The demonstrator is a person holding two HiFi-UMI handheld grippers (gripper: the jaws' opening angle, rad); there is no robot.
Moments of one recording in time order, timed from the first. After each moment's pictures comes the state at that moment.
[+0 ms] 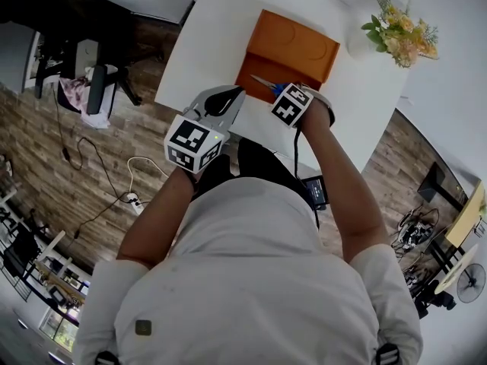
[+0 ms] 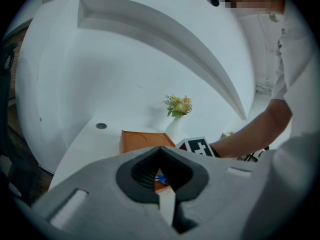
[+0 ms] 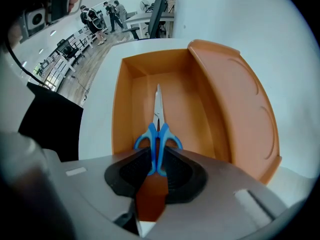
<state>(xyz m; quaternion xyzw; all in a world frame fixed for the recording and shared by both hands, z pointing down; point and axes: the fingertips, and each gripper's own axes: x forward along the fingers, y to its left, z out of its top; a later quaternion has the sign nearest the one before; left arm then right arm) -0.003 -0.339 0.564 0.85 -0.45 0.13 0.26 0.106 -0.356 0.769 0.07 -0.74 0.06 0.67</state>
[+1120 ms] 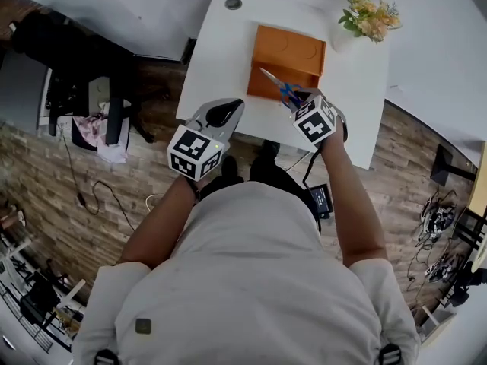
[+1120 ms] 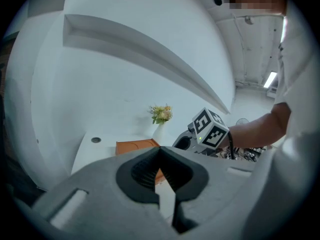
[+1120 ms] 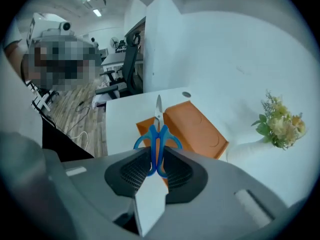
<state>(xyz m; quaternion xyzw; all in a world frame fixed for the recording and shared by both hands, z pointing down) -0.040 -0.264 0.495 0.90 -0.38 0.12 0.19 0.082 -0.315 0.608 0.27 -0.80 0.09 0.52</state>
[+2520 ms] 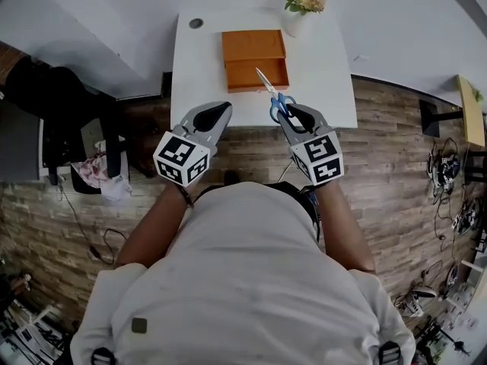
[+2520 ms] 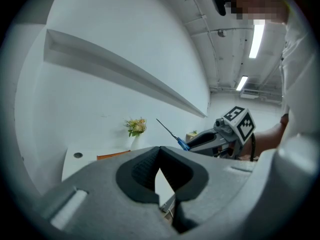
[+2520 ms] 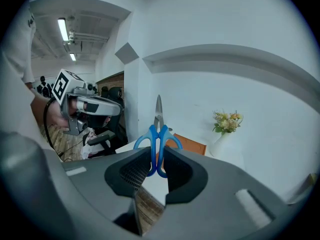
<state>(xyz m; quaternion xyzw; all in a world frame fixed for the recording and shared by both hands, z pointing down) -0.042 -0.173 0.423 0.95 -0.28 0.08 0.12 0.072 -0.158 0.458 0.48 -0.83 0.10 0.26</state>
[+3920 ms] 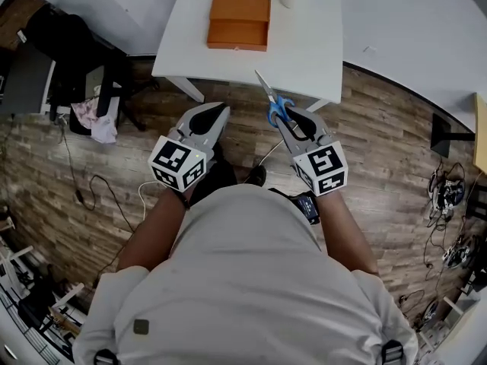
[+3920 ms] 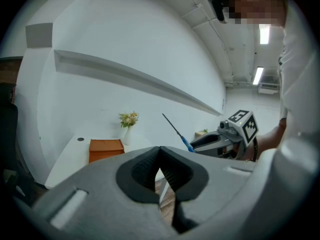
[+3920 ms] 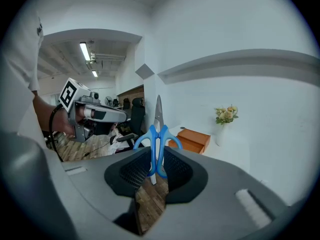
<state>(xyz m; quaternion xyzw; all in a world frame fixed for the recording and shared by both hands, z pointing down) 0.099 0.005 0.426 0.91 -0.38 0.09 0.14 0.207 0.009 0.458 0.37 -0.90 0.10 0.20</state>
